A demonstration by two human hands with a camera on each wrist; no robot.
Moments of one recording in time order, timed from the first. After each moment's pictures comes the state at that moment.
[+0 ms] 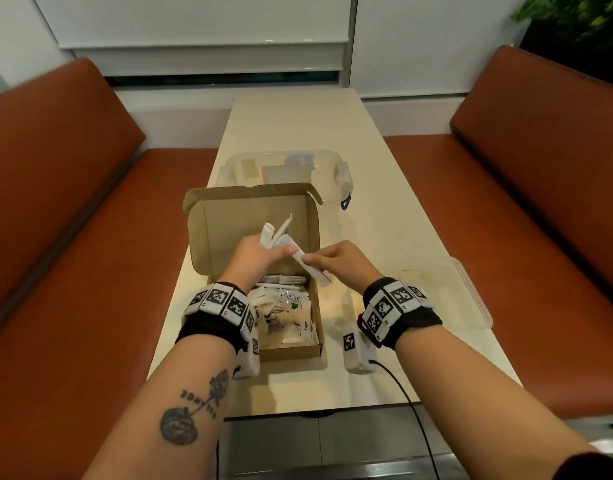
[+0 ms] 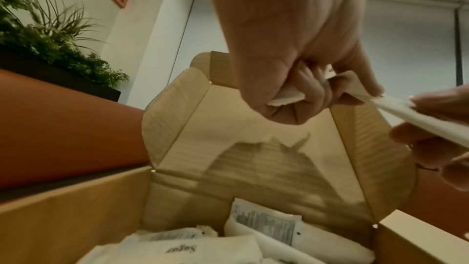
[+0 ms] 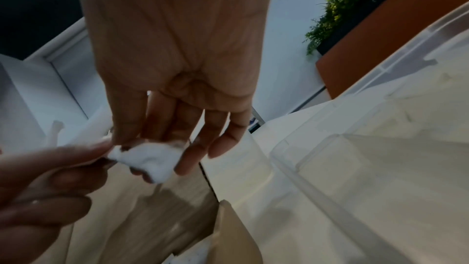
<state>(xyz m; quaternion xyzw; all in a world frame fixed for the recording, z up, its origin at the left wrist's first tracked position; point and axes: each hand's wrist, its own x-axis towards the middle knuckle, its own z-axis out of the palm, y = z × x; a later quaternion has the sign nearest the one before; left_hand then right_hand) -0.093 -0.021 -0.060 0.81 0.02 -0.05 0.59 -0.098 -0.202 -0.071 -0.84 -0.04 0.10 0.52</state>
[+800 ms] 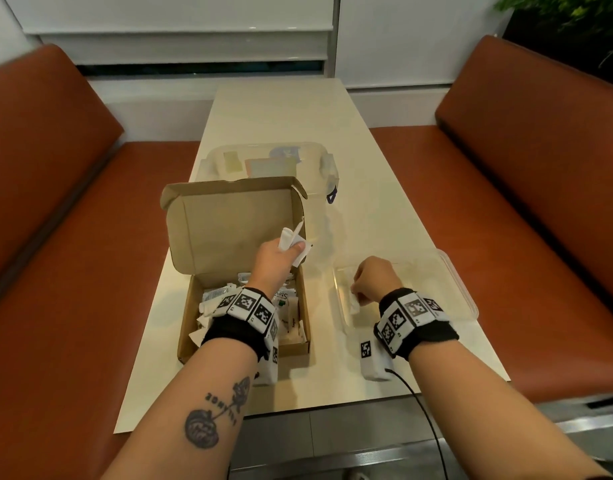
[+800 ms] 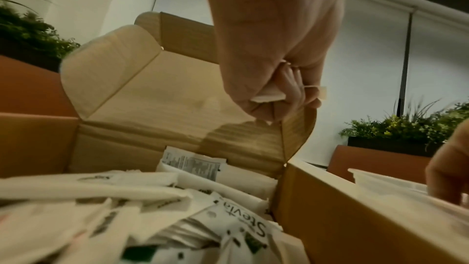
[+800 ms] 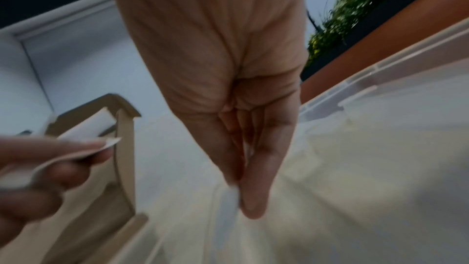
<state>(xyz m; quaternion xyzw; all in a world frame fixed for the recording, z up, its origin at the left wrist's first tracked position) -0.083 -0.075 -0.096 0.78 0.06 -0.04 0.62 -0.109 -0.255 -0.097 -0.93 0.14 0.17 0.30</state>
